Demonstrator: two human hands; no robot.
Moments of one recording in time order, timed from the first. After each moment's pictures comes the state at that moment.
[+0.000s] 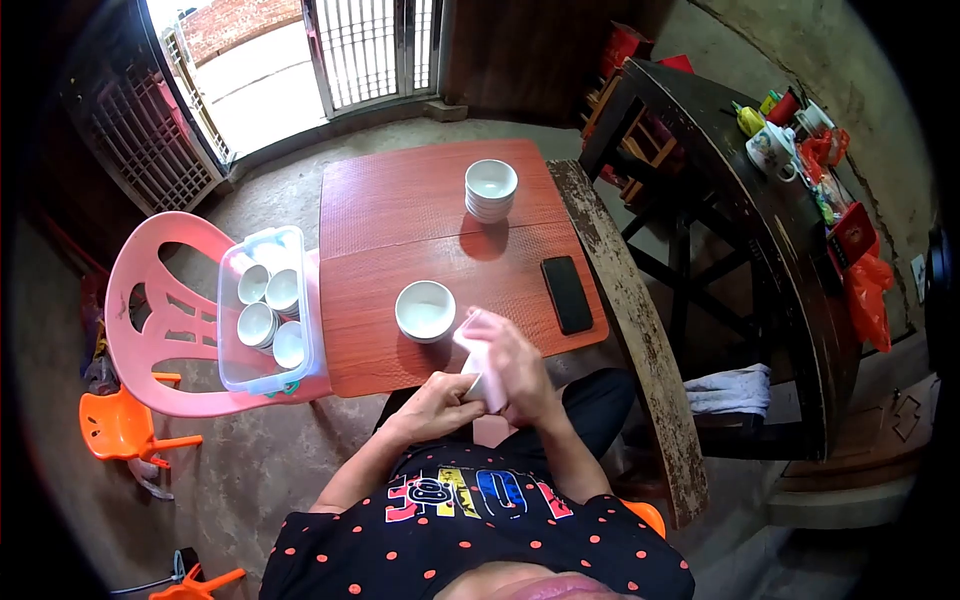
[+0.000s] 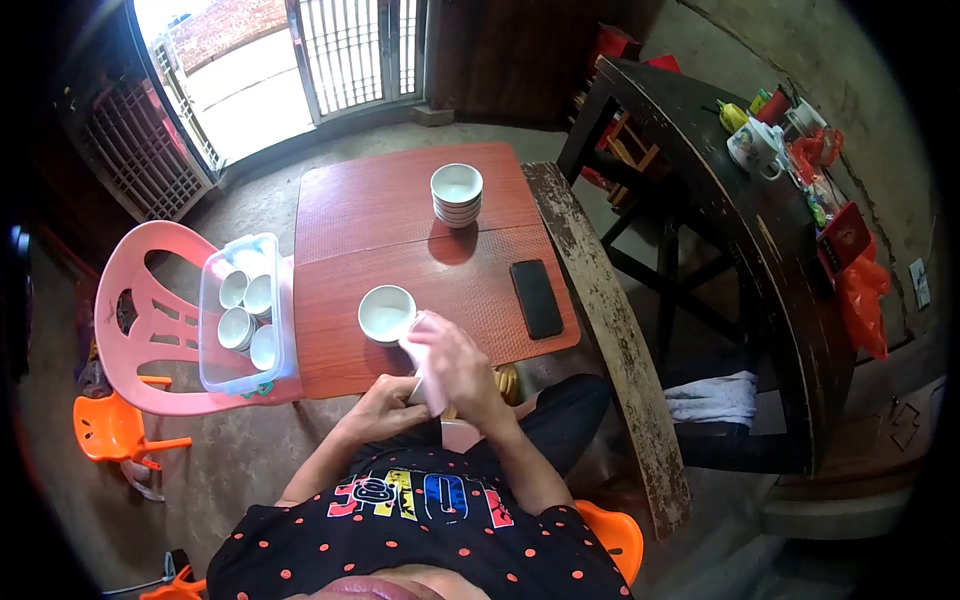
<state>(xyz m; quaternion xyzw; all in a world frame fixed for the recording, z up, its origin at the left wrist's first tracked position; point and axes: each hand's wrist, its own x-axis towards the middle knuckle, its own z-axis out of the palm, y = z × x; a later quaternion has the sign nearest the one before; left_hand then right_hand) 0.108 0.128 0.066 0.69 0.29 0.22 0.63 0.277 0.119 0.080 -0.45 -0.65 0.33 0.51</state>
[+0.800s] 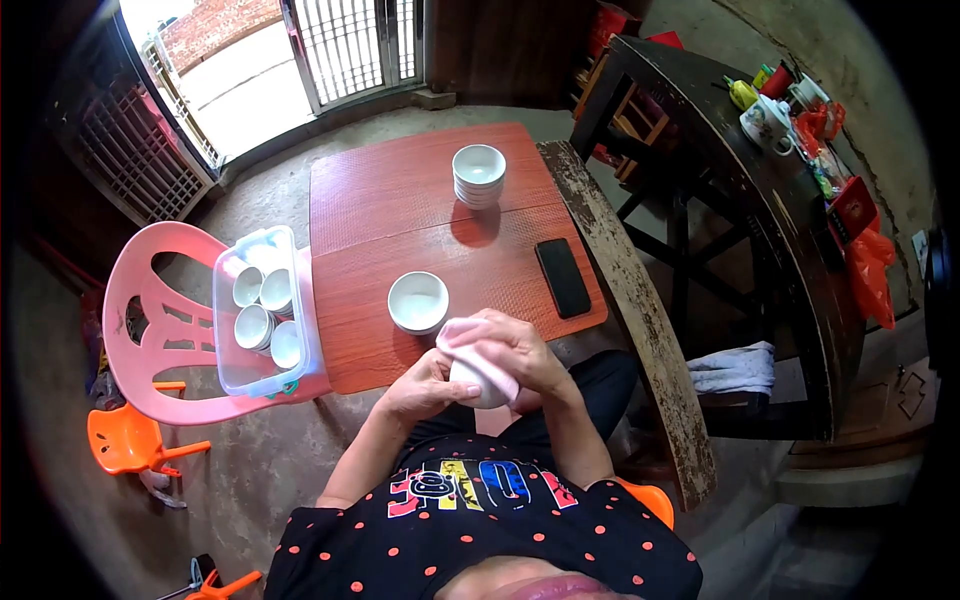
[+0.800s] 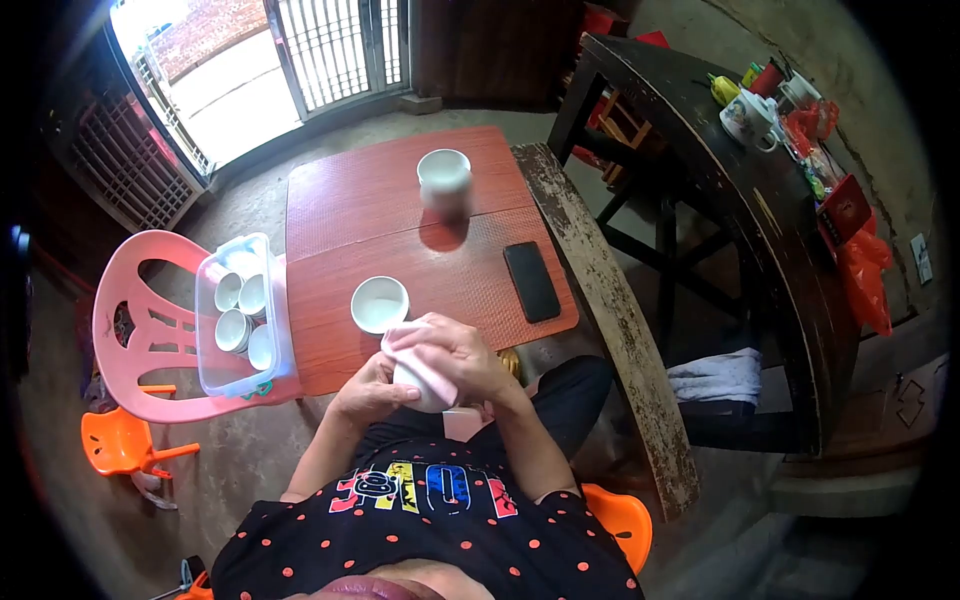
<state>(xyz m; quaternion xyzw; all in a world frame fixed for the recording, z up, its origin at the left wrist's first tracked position) 0.112 0.137 0.058 0.36 0.15 0.29 0.87 0.299 0.133 0.089 -0.34 -0.68 0.48 0.44</state>
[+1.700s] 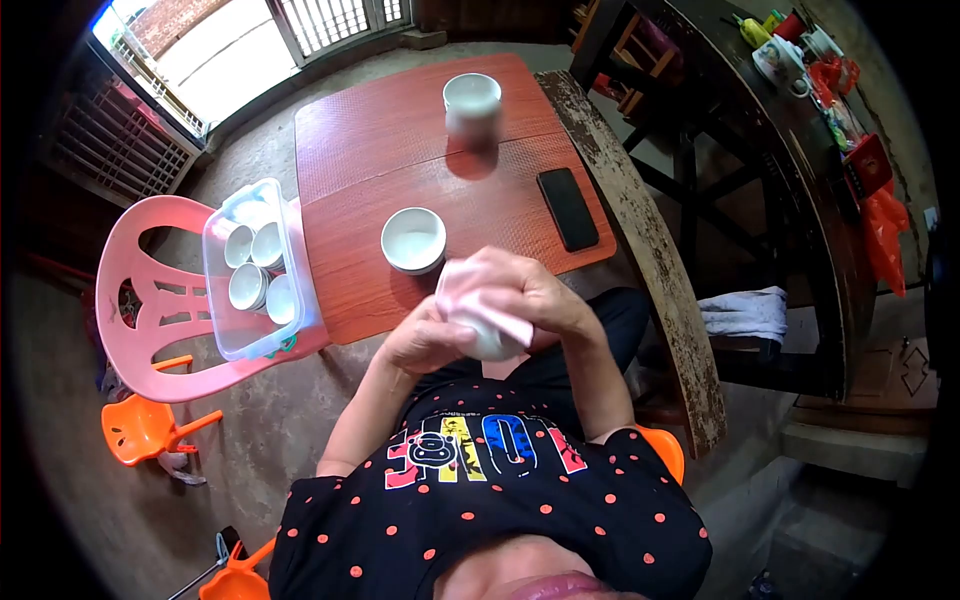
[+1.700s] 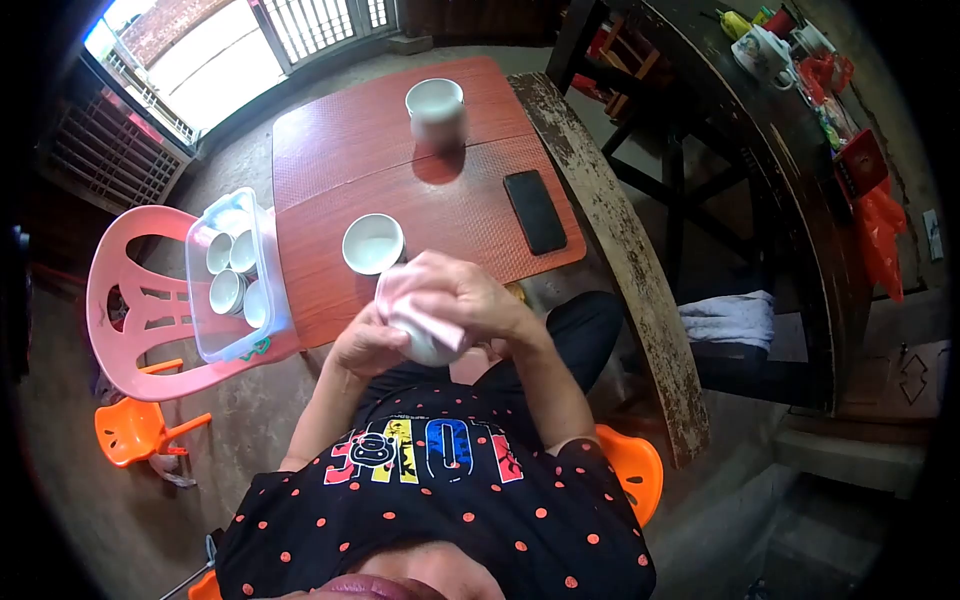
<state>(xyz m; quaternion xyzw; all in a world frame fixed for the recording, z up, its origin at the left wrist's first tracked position) 0.111 0.134 0.045 0.22 0.12 0.26 0.93 0.308 0.132 0.094 -0.34 -0.67 0.53 0.39</state>
